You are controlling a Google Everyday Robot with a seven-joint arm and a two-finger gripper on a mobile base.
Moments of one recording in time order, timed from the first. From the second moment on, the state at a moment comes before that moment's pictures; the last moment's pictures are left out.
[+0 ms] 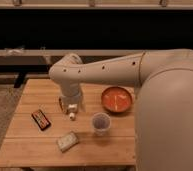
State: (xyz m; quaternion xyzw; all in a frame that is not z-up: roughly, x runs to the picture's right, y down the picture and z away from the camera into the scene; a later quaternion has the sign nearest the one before) arm -0.104 0.102 0.703 -0.26 0.23 0.64 0.68
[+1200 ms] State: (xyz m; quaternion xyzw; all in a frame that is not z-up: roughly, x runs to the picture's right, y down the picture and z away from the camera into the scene) arm -0.192 0.178 0.696 -0.21 0.26 0.56 0.76
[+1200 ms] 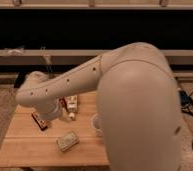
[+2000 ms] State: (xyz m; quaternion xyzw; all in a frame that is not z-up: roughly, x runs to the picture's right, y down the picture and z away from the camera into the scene) arm -0.213 0.254 0.749 -0.14 0.35 0.47 0.80
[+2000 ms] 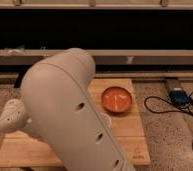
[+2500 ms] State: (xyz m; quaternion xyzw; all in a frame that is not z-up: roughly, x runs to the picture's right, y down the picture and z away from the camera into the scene) arm -0.199 0.271 0.769 -0.12 0.40 0.45 0.79
